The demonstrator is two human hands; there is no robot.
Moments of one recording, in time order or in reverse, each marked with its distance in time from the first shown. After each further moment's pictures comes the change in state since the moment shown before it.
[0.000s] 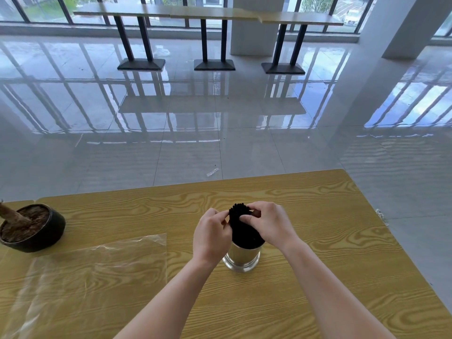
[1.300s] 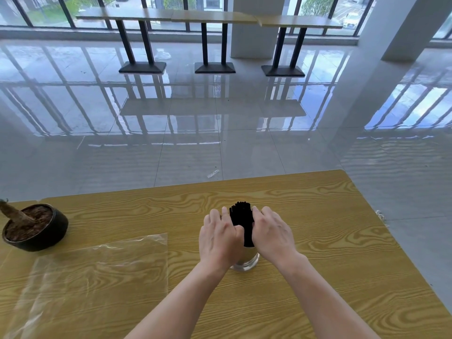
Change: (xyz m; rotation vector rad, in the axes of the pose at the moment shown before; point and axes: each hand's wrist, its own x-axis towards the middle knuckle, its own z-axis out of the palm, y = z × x) left_hand -0.012 0.021 0.009 0.355 -0.089 -0.072; right_hand -0.026 0.006 0.021 -0.449 0.087 -0.018
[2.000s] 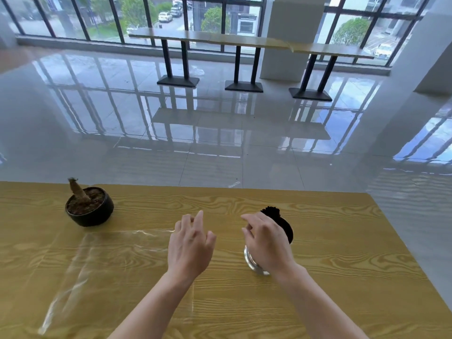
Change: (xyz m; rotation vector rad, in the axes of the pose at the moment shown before) left_hand -0.051 -0.111 -0.069 0.029 0.203 -0.096; right_hand -0.039 -0.083 -0.019 0.221 0.130 -0.328
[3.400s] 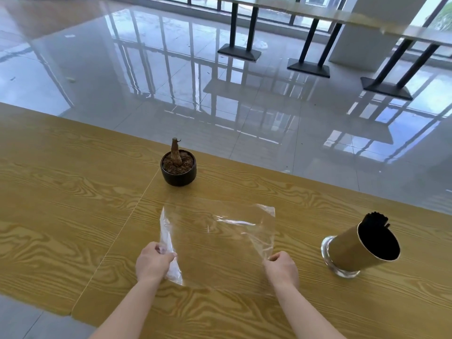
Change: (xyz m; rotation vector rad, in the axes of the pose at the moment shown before) left_hand -0.083 -0.316 -0.031 -0.436 -0.002 -0.905; right_hand -0.045 -0.092 0.203 0.112 -0.378 0.863
